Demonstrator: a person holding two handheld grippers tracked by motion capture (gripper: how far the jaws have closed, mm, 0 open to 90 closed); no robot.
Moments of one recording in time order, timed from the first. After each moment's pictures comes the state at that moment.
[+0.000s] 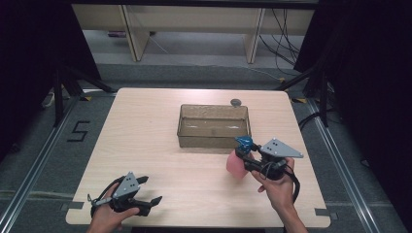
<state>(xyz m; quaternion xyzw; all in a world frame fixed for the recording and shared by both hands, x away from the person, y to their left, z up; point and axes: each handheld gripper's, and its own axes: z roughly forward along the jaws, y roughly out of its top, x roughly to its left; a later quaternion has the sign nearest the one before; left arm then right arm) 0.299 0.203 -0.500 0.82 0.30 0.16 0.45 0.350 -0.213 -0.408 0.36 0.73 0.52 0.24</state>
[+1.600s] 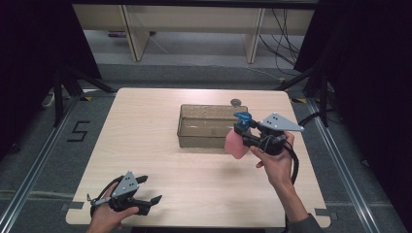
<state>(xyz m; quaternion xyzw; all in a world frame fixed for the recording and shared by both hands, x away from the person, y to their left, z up) 0.301 0.205 -0.499 0.82 0.31 0.16 0.46 0.391 -0.205 -0.362 0.35 0.72 0.54 0.26</state>
